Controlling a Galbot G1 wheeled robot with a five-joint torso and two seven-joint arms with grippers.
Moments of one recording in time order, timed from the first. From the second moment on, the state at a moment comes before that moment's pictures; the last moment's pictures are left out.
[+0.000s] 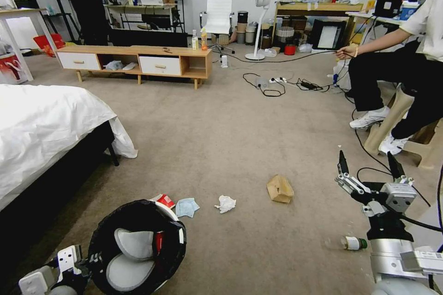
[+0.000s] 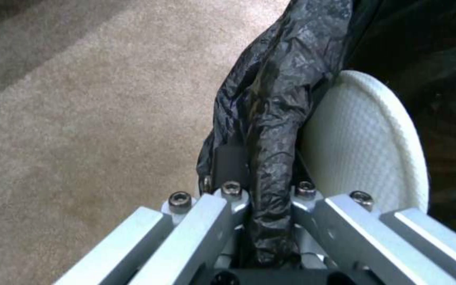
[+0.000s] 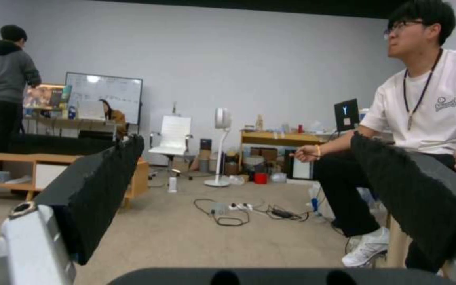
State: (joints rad) left arm 1.63 -1.50 -0.95 -2.21 -0.55 0.72 -0.07; right arm -1.55 1.25 0.68 2.30 0.22 0.14 0.21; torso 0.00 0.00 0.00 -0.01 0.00
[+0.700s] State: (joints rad) left arm 1.63 -1.51 -0.95 -2.20 -0.55 0.72 -0.07; right arm -1.55 1.24 0.68 2.28 0.22 0.16 0.20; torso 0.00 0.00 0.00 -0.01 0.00
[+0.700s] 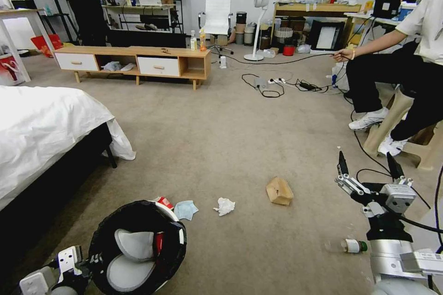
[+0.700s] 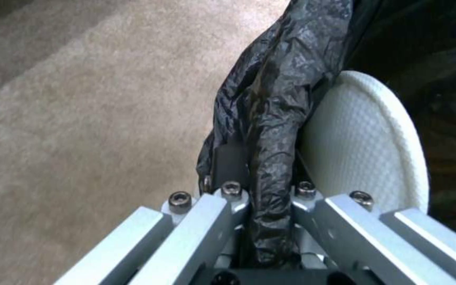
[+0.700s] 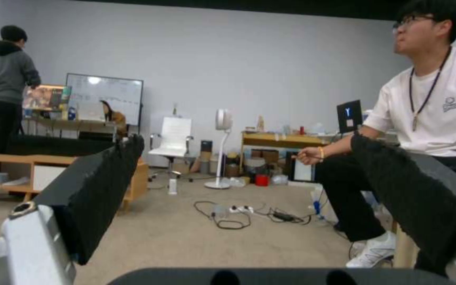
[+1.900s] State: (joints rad) left arm 1.66 -1.49 -1.01 -2.20 -0.56 0.72 -0.07; right arm -1.55 1.21 0.71 2.26 0.23 0.17 0.19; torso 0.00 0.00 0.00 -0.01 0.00
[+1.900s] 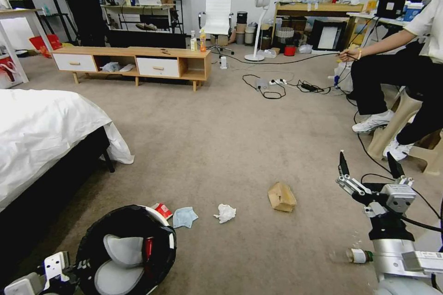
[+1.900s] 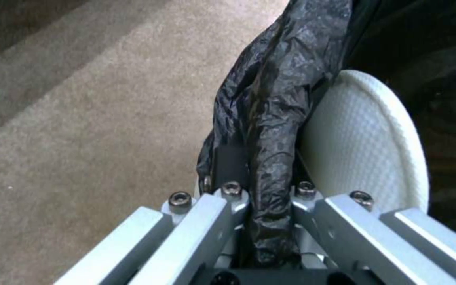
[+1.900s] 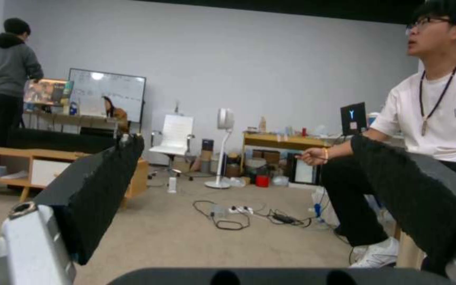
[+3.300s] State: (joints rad) left arm 1.65 -1.48 -1.01 -2.17 -0.57 0.71 -0.05; right arm -1.66 0.74 0.83 2.01 0.34 -0.51 -0.05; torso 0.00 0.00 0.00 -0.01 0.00
